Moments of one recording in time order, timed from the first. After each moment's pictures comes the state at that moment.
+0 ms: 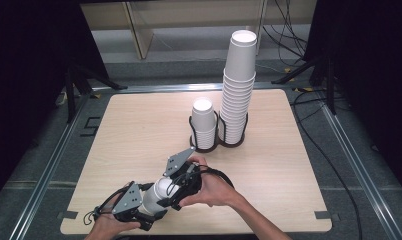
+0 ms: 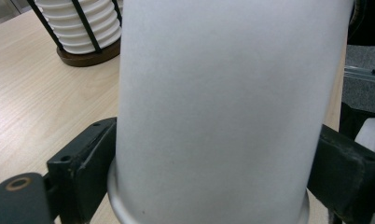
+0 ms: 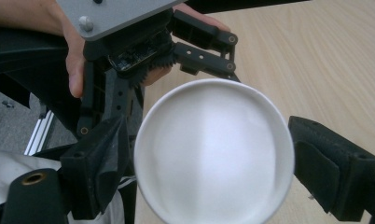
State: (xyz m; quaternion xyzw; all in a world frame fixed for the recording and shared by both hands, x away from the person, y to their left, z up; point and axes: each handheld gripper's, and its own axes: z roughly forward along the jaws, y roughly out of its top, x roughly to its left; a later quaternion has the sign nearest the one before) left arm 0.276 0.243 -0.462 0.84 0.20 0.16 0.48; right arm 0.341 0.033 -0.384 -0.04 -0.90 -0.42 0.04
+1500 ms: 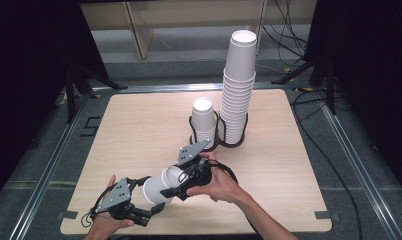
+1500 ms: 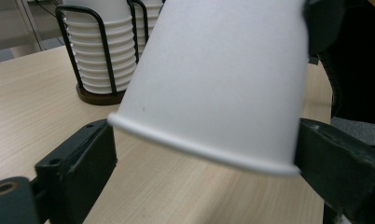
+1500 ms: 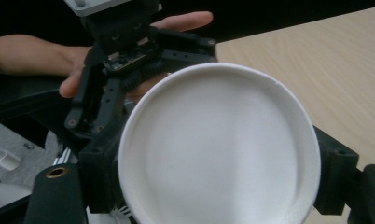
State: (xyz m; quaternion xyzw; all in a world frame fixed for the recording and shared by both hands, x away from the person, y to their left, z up) left arm 0.278 0.256 -0.454 0.76 0.25 0.15 0.58; right arm 0.357 0.009 -0.384 -0.08 -0.86 -0.49 0.07
